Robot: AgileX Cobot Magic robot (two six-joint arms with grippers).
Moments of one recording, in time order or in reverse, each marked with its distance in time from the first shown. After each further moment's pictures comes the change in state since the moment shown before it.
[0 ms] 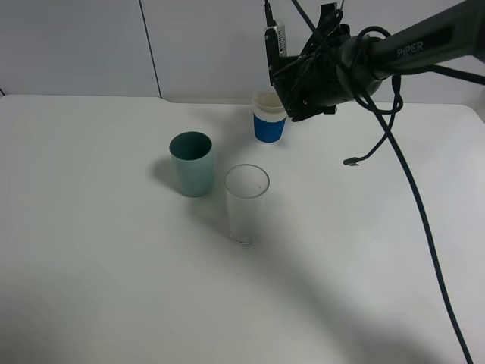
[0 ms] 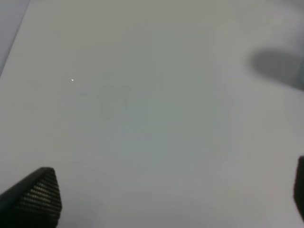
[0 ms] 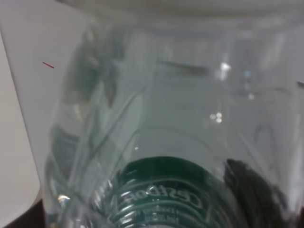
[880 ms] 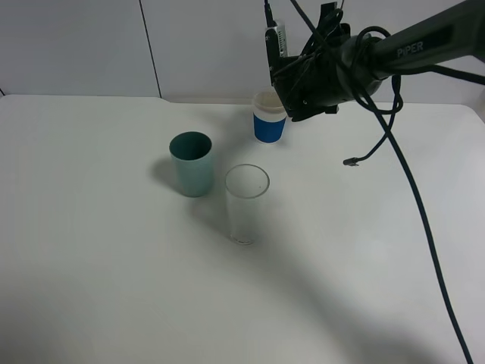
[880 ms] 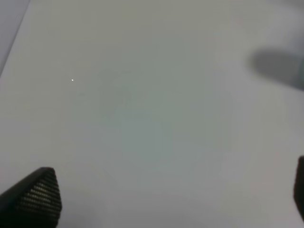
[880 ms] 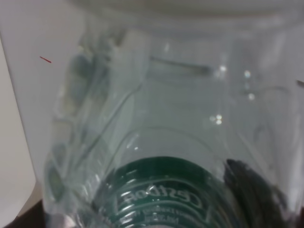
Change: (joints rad) left arm 0.000 0.000 0.000 0.000 0.000 0.000; right arm 0.000 0.000 0.000 0.000 0.009 -0.018
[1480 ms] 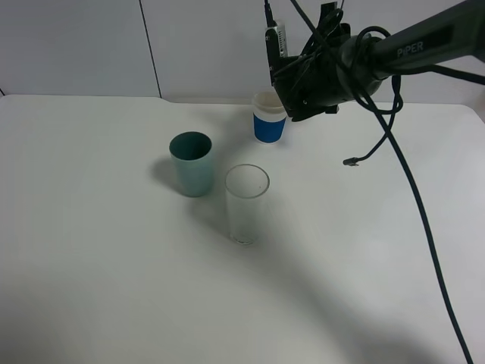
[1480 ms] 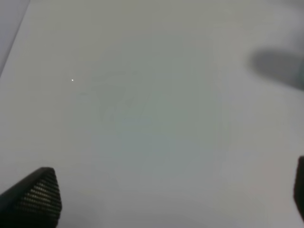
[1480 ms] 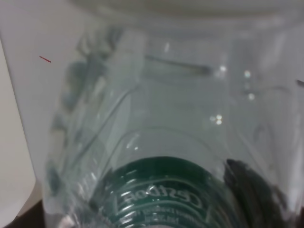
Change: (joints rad) left arm 0.000 0.000 0.000 0.000 0.000 0.000; right arm 0.000 0.000 0.000 0.000 0.001 0.000
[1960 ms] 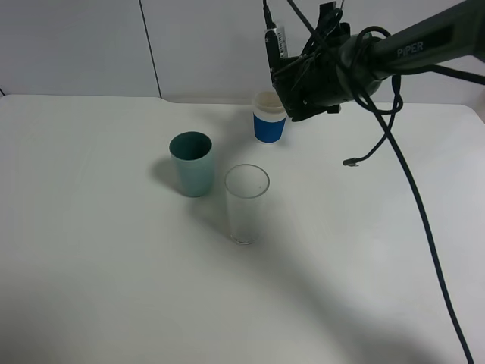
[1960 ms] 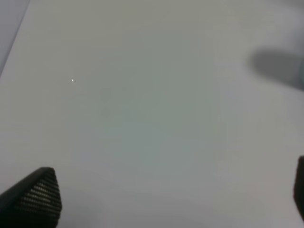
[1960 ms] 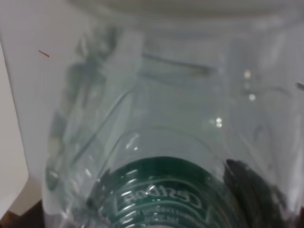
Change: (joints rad) left arm 0.000 0.000 0.000 0.000 0.000 0.000; right arm 0.000 0.000 0.000 0.000 0.005 -0.046
